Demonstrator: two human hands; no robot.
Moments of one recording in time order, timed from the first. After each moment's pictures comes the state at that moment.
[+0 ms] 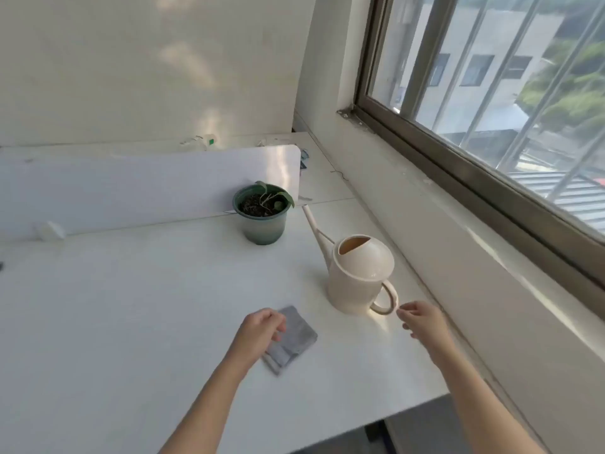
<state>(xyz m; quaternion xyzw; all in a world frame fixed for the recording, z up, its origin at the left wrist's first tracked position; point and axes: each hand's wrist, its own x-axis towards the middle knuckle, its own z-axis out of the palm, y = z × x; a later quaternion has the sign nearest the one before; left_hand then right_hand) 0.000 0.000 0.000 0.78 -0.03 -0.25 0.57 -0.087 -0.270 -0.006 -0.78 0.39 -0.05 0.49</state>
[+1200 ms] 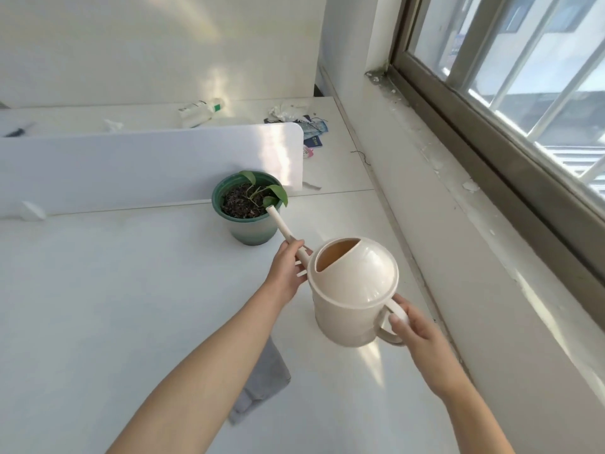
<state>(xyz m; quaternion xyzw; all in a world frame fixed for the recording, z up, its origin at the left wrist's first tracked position) 0.151 -0.163 -0.008 0.55 0.17 -0.28 0.77 -0.020 -0.326 0.008 -0.74 0.16 0.01 0.66</state>
